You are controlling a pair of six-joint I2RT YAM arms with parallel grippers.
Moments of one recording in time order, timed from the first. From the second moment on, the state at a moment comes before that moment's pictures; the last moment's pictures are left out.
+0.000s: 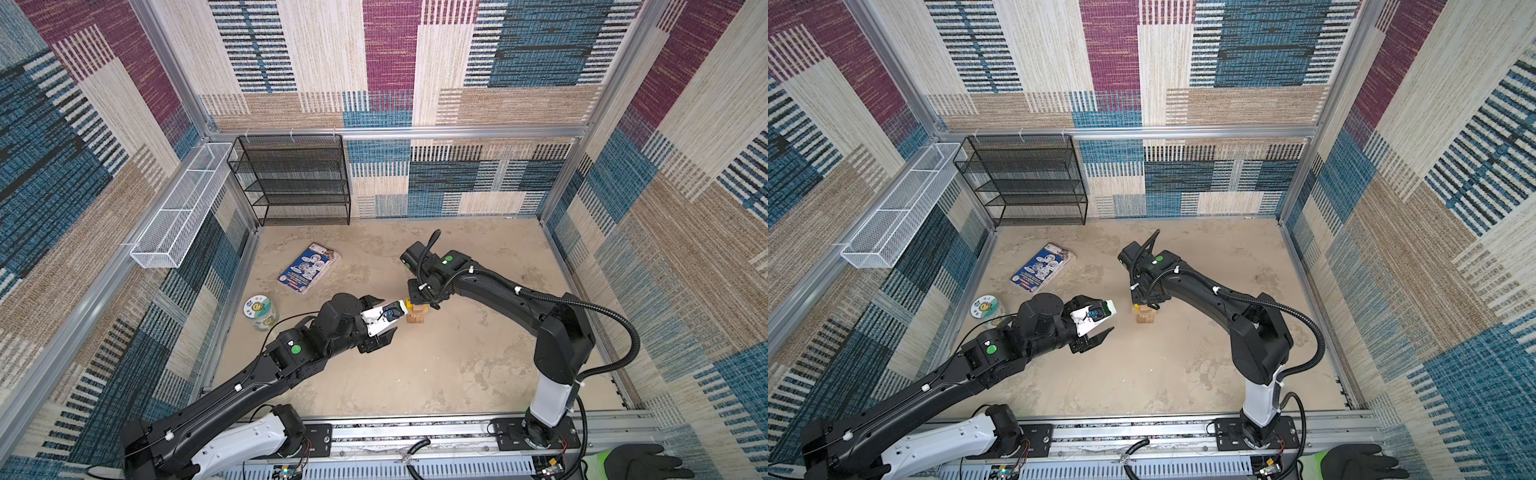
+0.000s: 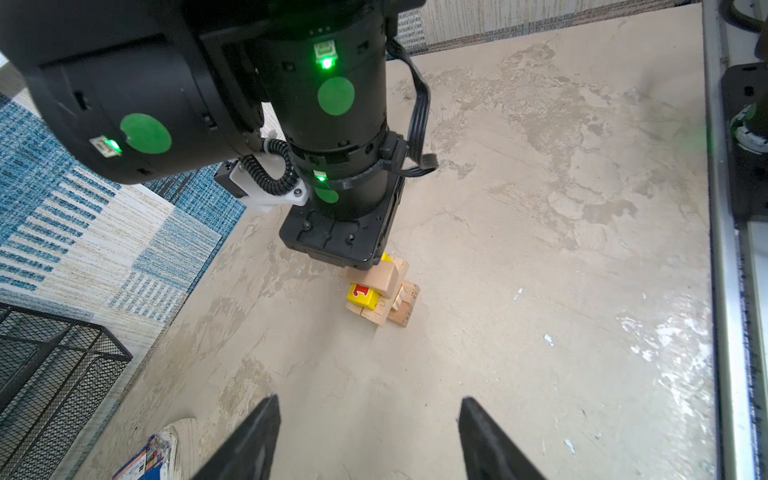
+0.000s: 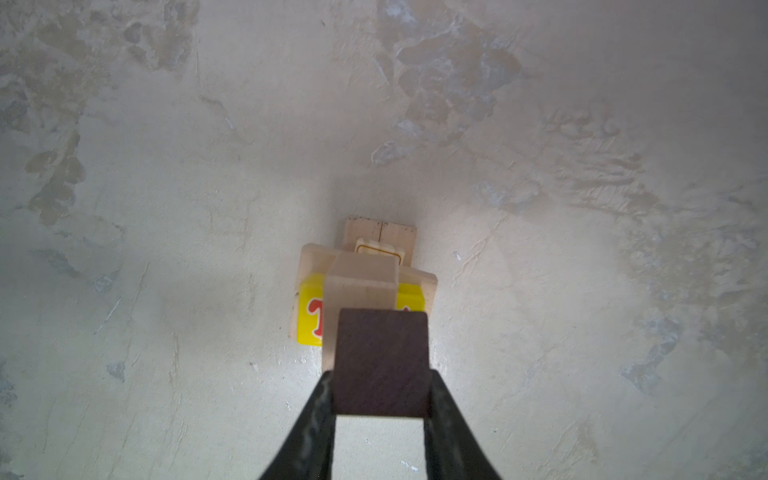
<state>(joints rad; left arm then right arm) -0.87 0.95 0.86 -0.44 -0.05 0.49 0.74 1.83 1.57 -0.97 0.16 0.57</state>
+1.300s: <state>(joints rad) -0.86 0.92 0.83 -0.43 -0.05 0.50 0.74 1.87 1.62 -0.98 0.12 0.57</state>
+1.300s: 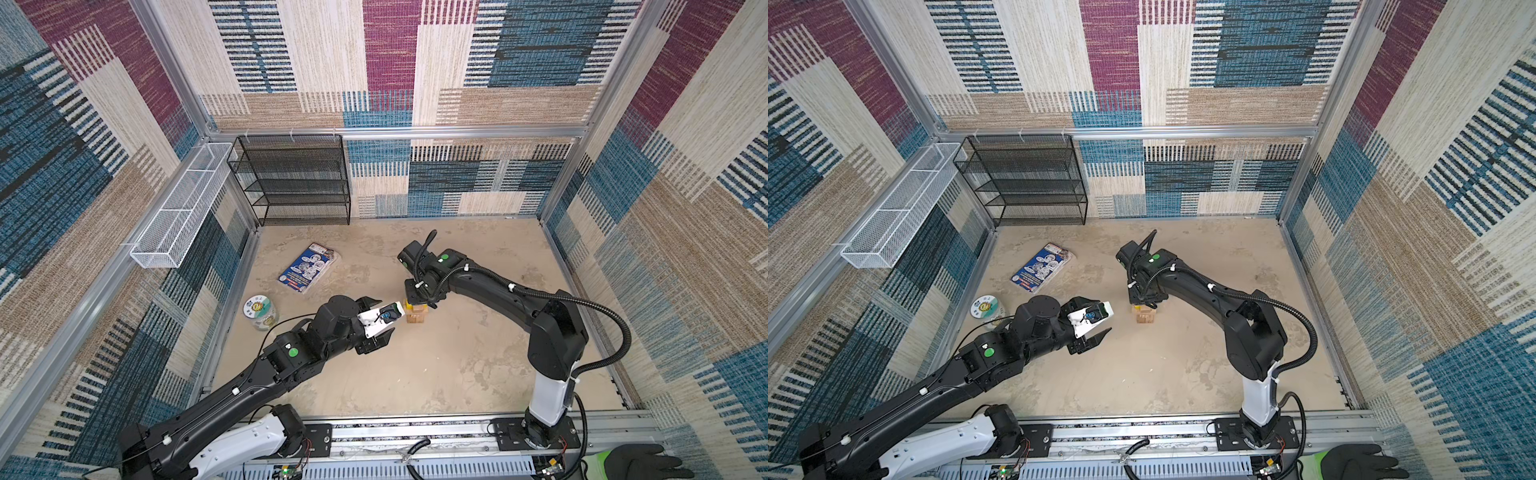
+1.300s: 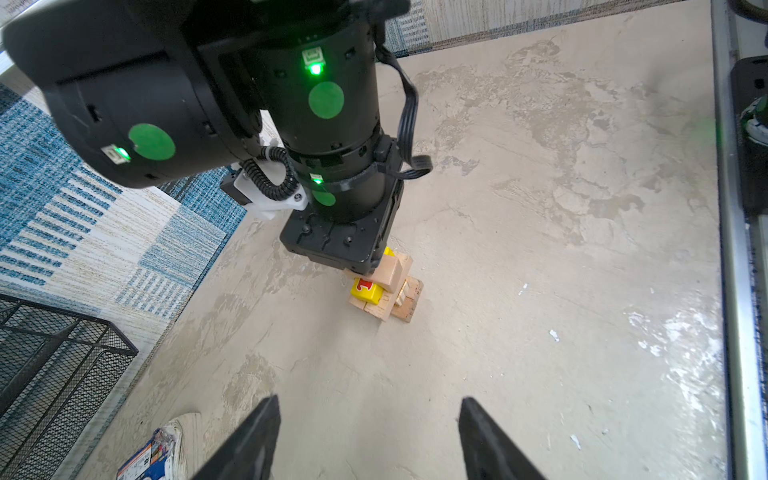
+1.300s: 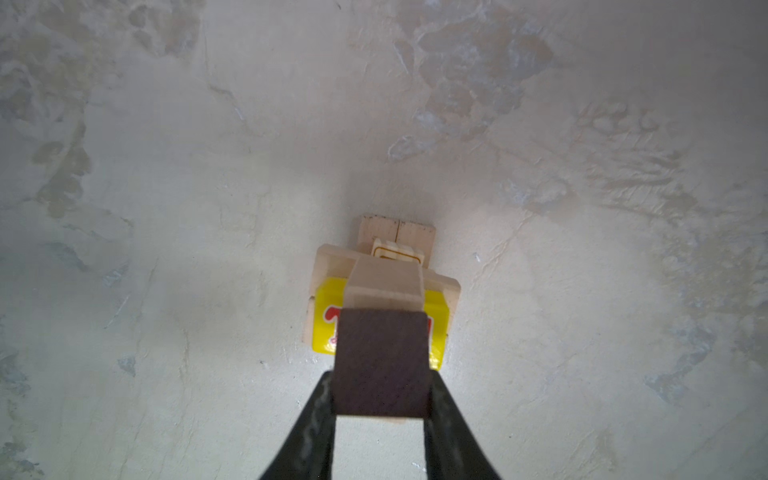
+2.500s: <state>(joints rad) -0.86 0.92 0.83 -0.43 -0.05 0.50 0.74 1.88 1.61 -0.98 0.11 0.58</state>
